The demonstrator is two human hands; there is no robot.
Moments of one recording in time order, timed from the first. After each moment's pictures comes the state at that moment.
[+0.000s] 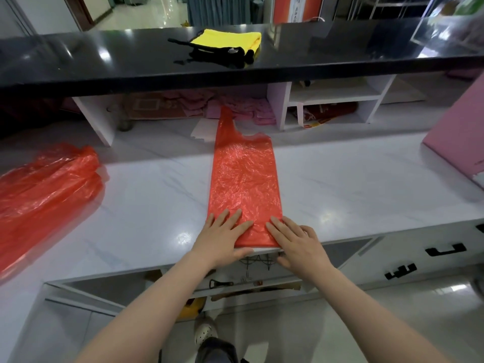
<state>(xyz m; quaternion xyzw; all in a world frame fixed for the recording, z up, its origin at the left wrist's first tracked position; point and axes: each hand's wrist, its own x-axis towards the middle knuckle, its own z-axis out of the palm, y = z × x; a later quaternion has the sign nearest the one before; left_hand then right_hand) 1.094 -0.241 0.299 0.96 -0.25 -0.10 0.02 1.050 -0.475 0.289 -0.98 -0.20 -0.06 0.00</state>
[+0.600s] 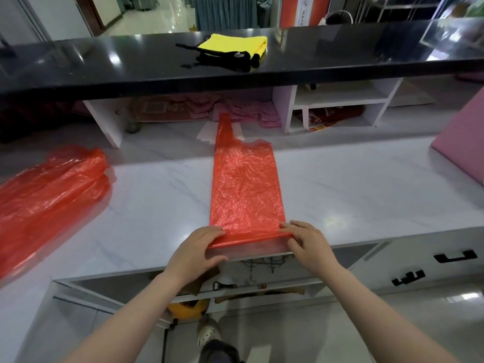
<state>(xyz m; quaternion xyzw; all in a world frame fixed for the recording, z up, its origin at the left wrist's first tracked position) 1.068 -0.180 0.287 0.95 -0.20 -0.01 0.24 1.062 -0.483 0.297 -0.94 -0.09 0.01 0.33</state>
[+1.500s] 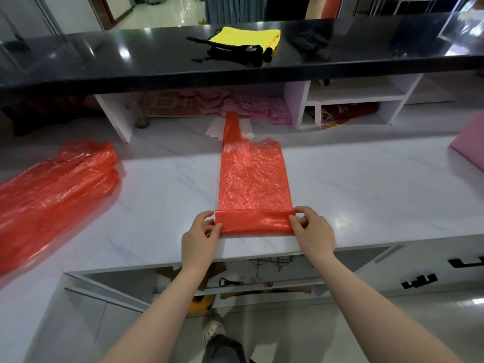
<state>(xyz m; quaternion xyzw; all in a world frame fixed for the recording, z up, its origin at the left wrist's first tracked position) 1.073 -0.202 0.291 0.88 0.12 0.08 0.46 1.089 -0.456 0.294 -0.93 0.10 -0.06 0.36</state>
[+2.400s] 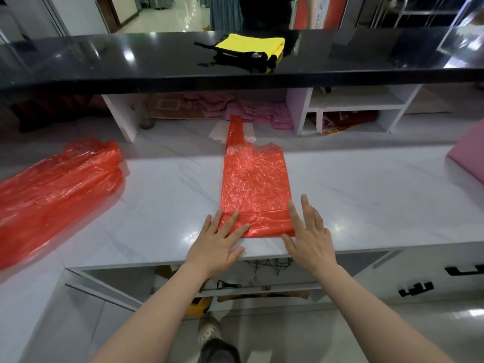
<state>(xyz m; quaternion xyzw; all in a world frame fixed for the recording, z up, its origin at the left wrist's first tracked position) 1.076 -0.203 0.285 0.98 -0.21 -0.05 0.03 1.075 -0.459 0.288 -0.99 -0.06 -0.03 0.09</state>
